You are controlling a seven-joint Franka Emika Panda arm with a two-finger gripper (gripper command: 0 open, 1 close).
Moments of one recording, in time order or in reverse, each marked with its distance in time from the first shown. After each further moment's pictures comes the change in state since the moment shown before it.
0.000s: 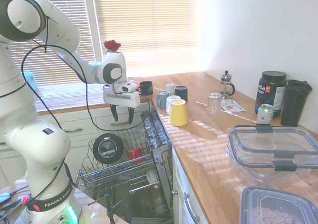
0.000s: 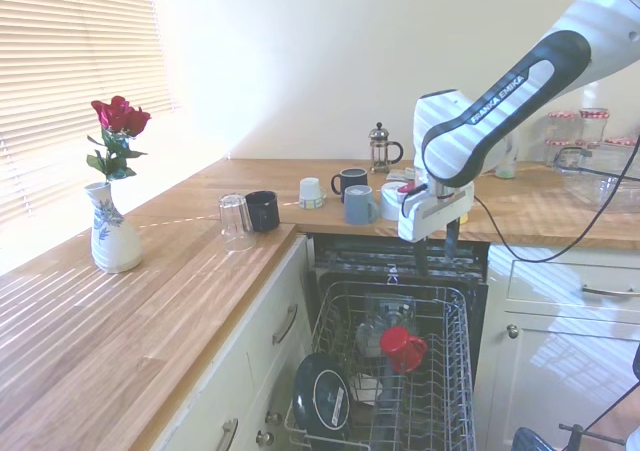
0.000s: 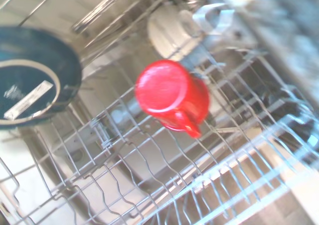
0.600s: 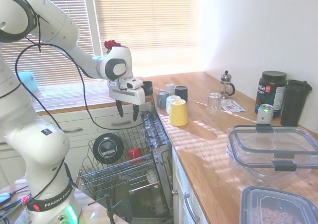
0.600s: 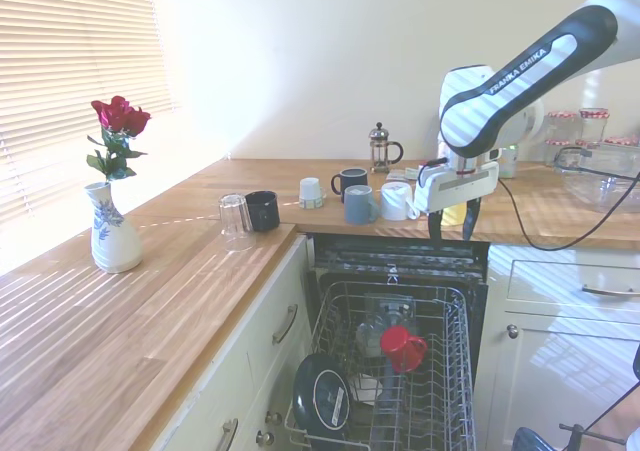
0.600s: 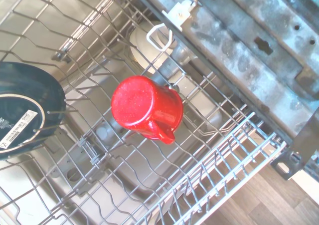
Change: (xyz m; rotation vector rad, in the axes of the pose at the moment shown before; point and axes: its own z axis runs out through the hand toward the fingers) arm 0.033 0.053 -0.039 0.064 -0.016 0.191
